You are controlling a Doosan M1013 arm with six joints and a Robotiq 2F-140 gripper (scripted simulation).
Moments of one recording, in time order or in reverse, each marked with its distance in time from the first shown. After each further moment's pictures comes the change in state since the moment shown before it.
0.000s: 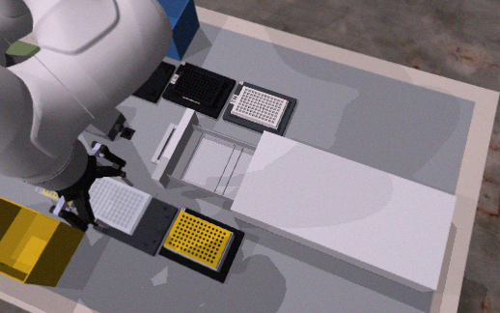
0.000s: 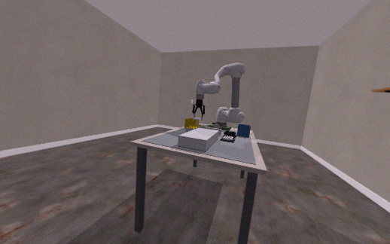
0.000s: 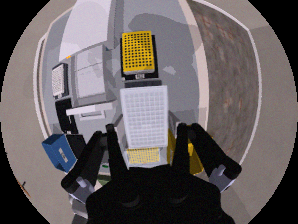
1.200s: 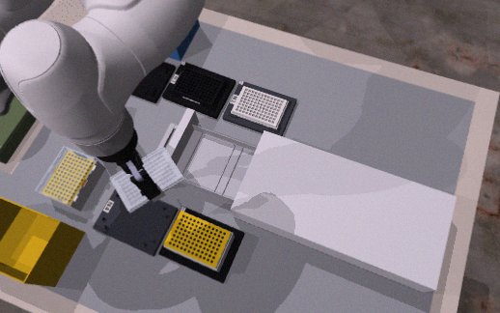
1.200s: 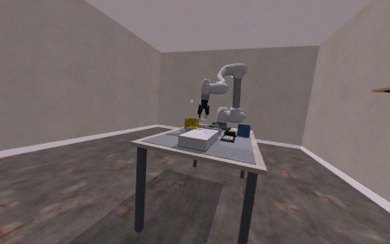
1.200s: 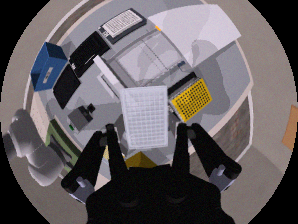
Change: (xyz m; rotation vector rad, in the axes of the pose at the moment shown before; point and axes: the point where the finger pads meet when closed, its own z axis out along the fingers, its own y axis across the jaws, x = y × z) arm 0.036 -0.072 0.000 -0.005 -0.004 -1.006
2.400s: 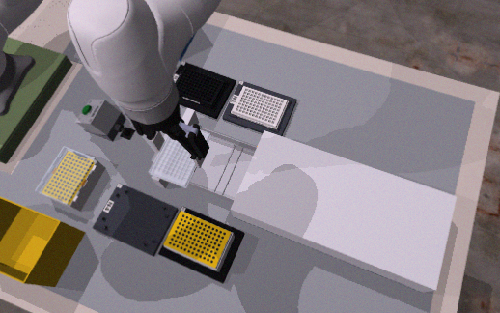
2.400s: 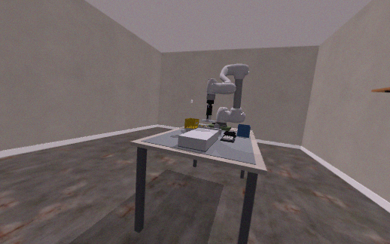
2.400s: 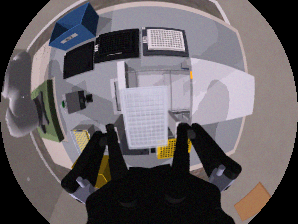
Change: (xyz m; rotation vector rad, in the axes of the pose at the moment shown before) arm 0.085 -0.008 0.000 0.001 0.006 -0.595
